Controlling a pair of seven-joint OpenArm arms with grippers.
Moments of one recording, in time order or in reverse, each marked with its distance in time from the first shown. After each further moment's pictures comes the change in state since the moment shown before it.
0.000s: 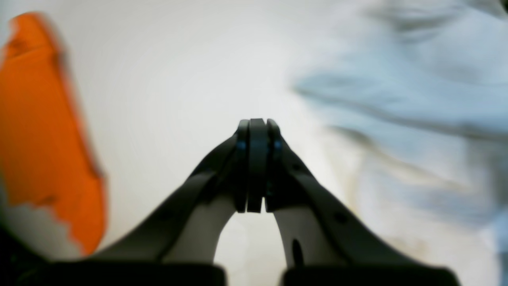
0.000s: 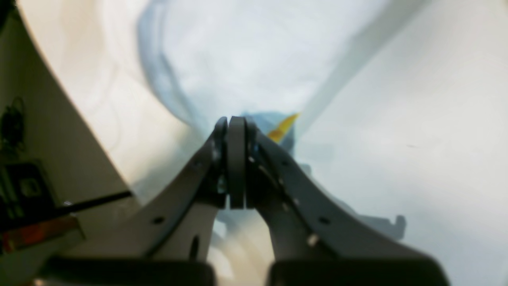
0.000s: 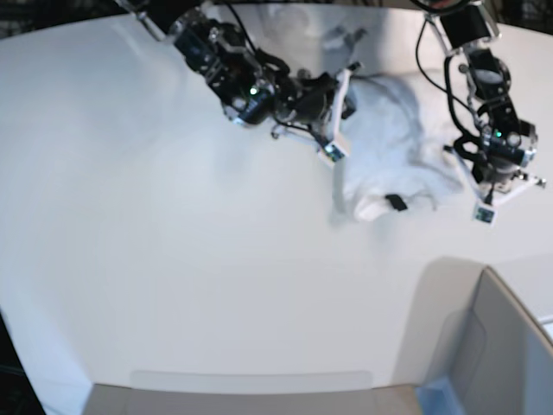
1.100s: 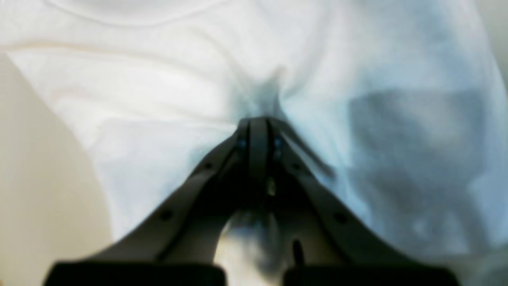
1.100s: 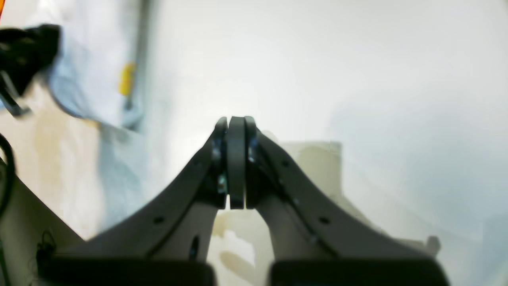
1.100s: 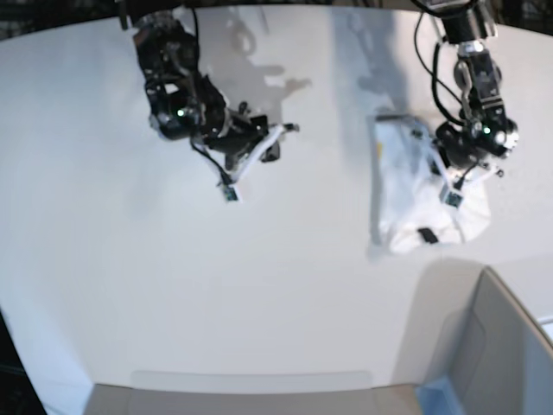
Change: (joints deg) left arm 2.1 -3.4 5.2 -18.4 -10.3 -0.2 -7.6; right arm -4.6 1.3 22.6 3.1 -0.2 -4.9 -0.1
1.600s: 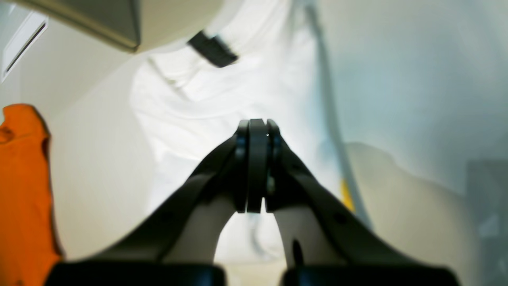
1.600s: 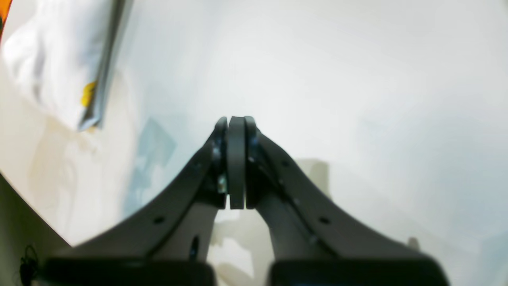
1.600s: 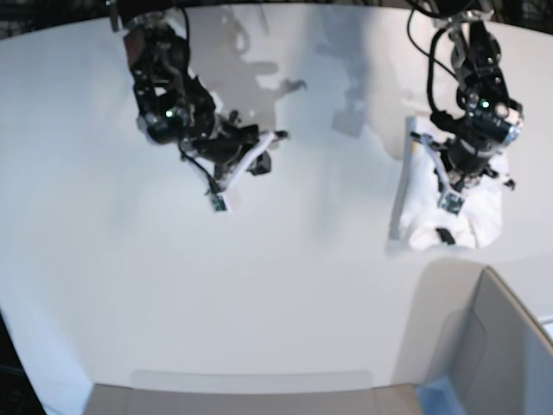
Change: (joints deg) left arm 5.7 5.7 1.7 23.3 -0.2 0.2 3.6; right arm 0.8 2.3 0.5 3.7 -0.1 0.0 0.4
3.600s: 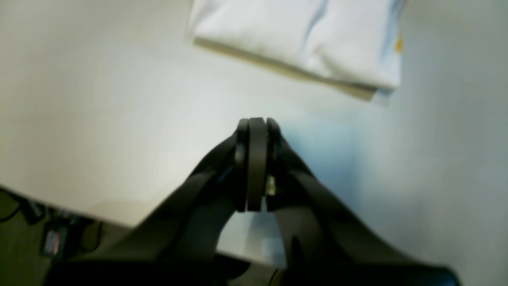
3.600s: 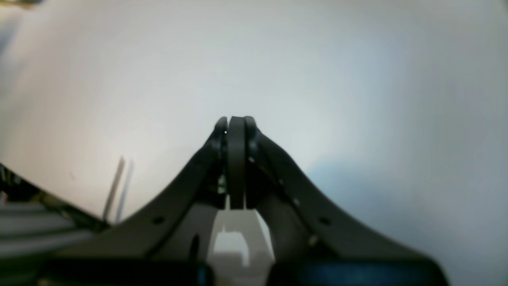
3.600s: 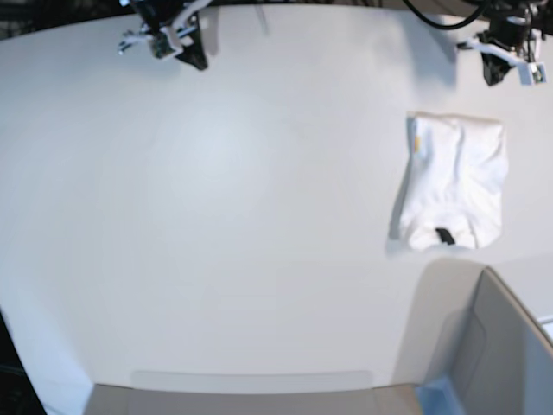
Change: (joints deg) left arm 27.9 12.6 -40.2 2.2 -29.7 0.0 -12.5; right arm -47.8 23.0 -0.7 9.3 -16.5 0.7 55.3
